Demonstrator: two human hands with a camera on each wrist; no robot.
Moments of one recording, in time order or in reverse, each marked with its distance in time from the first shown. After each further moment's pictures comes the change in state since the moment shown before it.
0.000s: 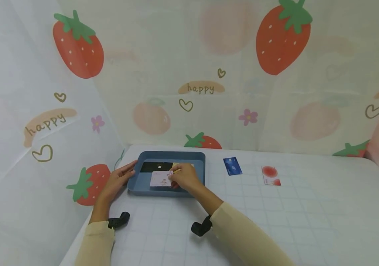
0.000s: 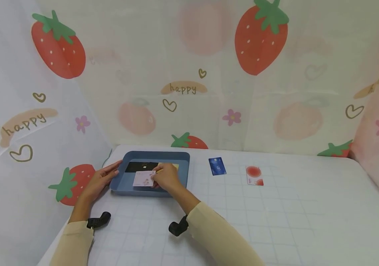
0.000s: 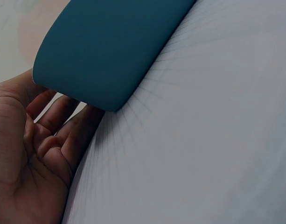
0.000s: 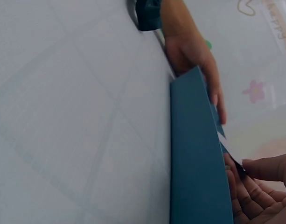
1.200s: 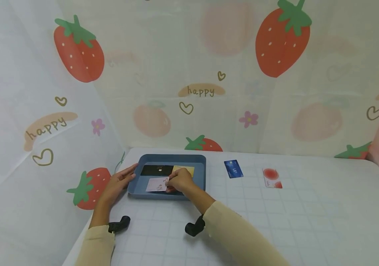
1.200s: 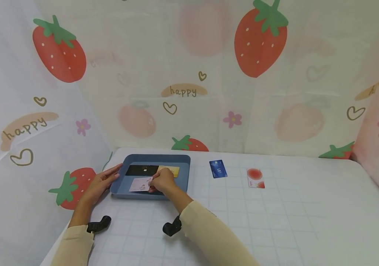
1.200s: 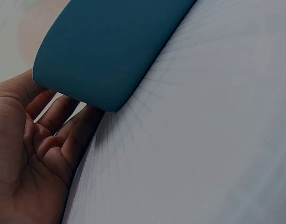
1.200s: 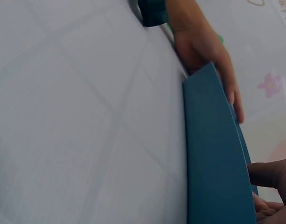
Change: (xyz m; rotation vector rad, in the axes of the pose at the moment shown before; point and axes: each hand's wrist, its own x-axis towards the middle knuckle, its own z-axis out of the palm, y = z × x) left_hand -0.005 0.006 0.002 0.017 0.007 -0.012; right_hand 0.015 0.004 0.021 0.089 0.017 0.220
